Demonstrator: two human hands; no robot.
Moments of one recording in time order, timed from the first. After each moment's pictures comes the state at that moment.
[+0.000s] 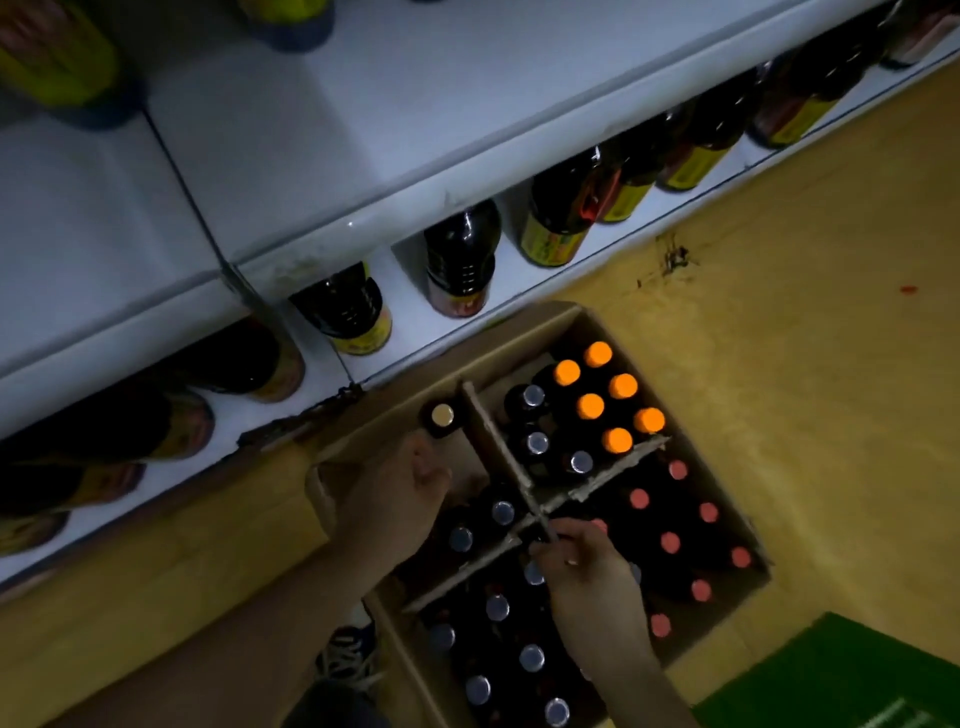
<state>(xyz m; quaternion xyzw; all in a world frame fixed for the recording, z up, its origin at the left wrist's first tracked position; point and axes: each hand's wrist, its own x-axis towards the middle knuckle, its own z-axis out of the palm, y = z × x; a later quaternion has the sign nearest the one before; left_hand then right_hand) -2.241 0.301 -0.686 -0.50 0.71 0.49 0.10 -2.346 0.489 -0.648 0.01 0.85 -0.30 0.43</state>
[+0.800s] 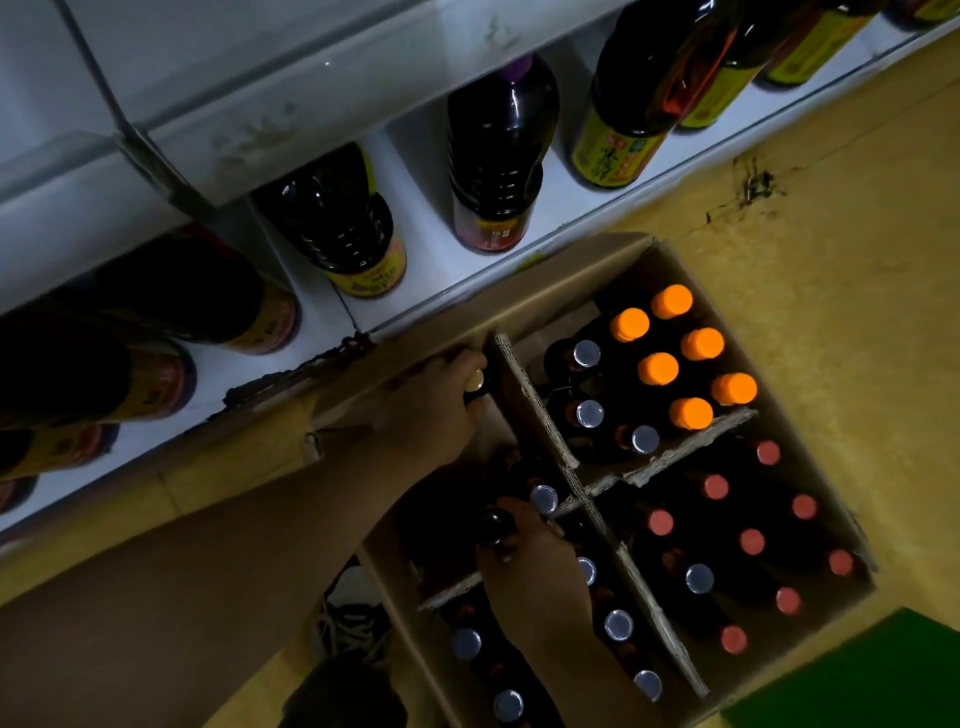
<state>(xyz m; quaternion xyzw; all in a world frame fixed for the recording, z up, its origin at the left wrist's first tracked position) -2.278 0.257 -0.822 -0.38 0.85 0.35 0.12 -2.296 0.450 -0.762 -0.18 0.86 -0.14 0.46</state>
